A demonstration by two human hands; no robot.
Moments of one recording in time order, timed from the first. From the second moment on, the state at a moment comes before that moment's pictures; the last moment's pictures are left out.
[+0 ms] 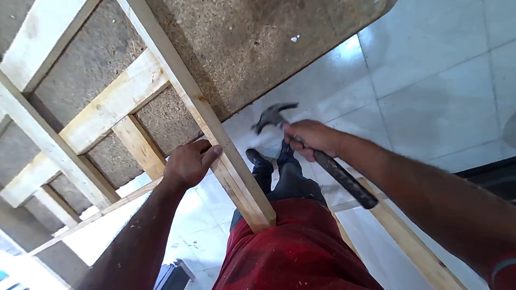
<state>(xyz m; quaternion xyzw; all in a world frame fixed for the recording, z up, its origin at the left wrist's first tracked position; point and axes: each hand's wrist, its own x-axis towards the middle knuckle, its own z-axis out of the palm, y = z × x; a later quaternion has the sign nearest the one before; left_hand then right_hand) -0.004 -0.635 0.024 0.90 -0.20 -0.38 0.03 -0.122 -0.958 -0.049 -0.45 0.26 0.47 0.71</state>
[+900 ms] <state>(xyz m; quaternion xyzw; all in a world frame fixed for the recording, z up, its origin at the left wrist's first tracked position) -0.007 -0.634 0.026 0.91 -0.20 -0.37 0.01 -0.176 -0.896 -0.015 -0.40 0.25 0.47 0.74</state>
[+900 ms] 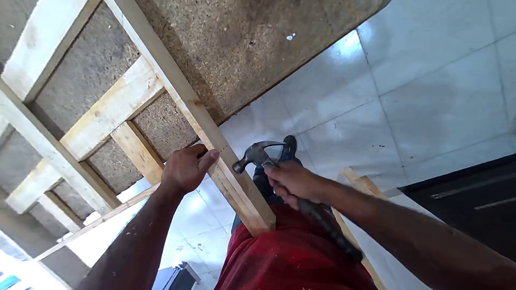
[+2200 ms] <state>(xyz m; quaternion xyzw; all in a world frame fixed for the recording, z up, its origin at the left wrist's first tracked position) -0.171 -0.615 0.020 0.93 -0.05 -0.09 0.35 -0.243 -0.897 -0.022 -0.38 0.35 0.31 0.80</state>
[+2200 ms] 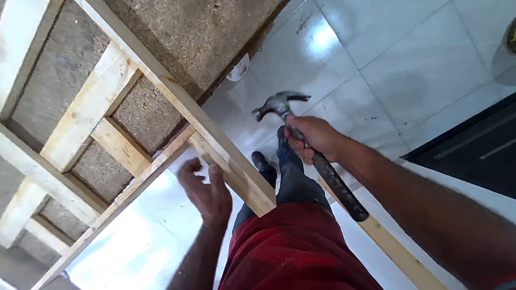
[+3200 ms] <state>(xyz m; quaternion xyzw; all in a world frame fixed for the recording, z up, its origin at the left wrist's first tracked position) -0.176 -0.665 -0.001 0.76 0.31 -0.21 0.53 -0.287 -0.867 -0.042 -0.28 0.36 0.26 0.85</state>
